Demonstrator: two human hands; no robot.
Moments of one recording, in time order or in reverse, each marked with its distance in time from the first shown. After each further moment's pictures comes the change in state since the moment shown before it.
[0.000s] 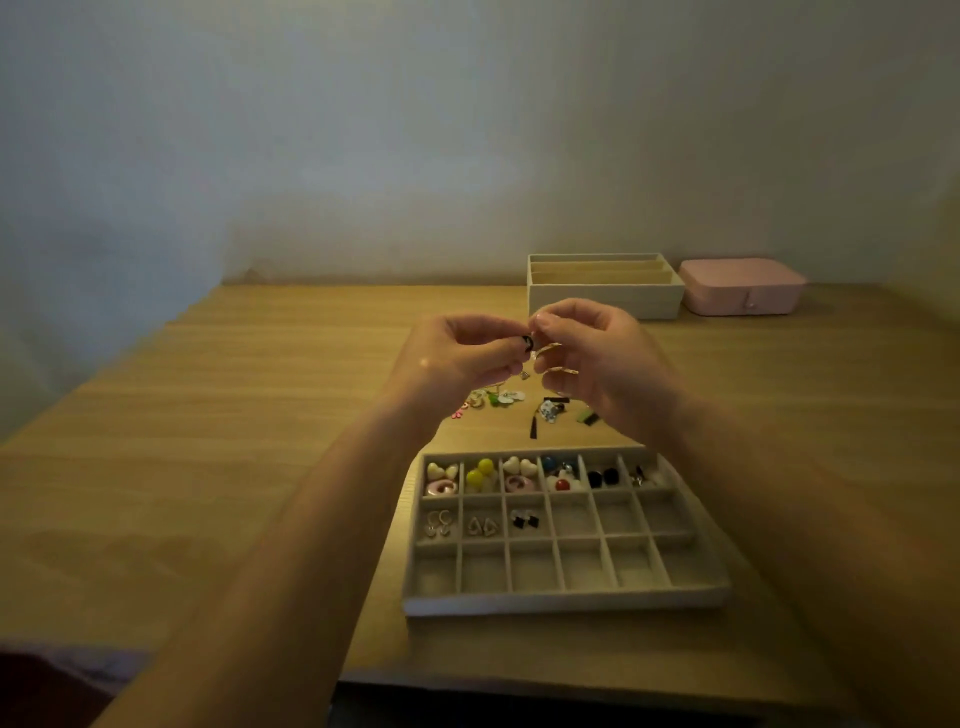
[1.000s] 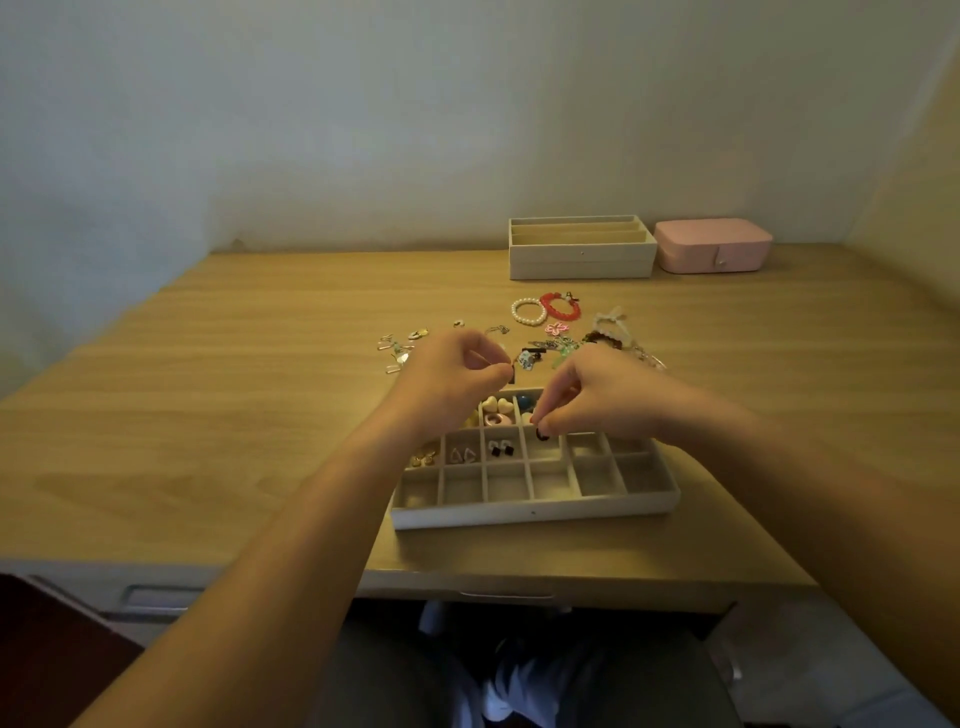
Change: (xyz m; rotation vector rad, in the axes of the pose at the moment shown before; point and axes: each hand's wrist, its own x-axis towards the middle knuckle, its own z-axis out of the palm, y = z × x) left_hand -0.043 -0.025 0.024 0.558 0.000 -0.008; right_hand -0.062 0.013 -0.015 -1.010 -0.233 0.146
